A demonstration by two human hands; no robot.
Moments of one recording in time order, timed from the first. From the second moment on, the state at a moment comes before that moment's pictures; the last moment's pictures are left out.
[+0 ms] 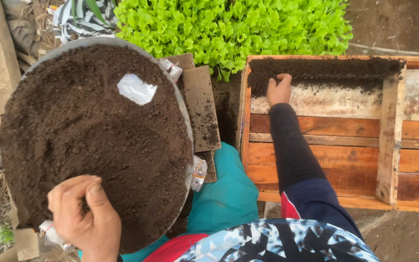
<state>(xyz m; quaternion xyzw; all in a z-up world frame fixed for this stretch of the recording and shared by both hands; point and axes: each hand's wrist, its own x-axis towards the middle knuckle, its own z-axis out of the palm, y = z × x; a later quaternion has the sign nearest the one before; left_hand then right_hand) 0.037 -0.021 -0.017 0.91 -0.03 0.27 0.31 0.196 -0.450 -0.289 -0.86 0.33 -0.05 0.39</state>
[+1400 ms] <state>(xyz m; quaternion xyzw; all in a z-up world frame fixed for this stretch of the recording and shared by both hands) 0.010 -0.003 -0.049 0.55 0.14 -0.02 0.82 0.044 -0.135 -0.010 -0.63 0.14 0.13 0.75</state>
